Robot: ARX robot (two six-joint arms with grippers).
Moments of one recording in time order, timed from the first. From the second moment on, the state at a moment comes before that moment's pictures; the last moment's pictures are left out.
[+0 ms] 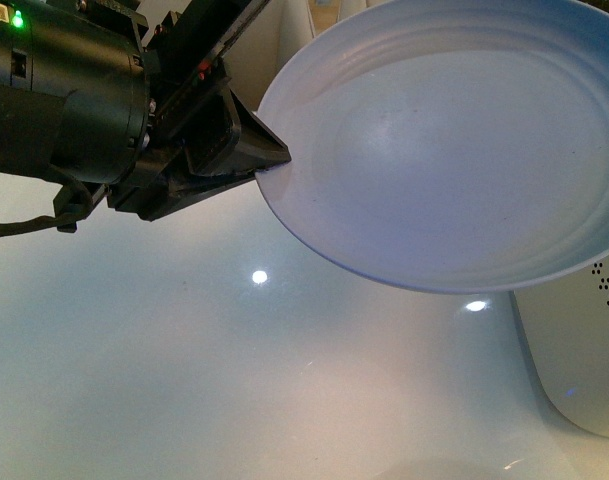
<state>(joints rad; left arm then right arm) -0.41 1.61 0.75 0.19 0.45 -0.75 0.08 1.20 0.40 0.23 0.21 0.00</state>
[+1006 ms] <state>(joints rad) -0.41 1.61 0.75 0.19 0.45 -0.75 -0.05 0.87 0.30 0.26 0.14 0.07</state>
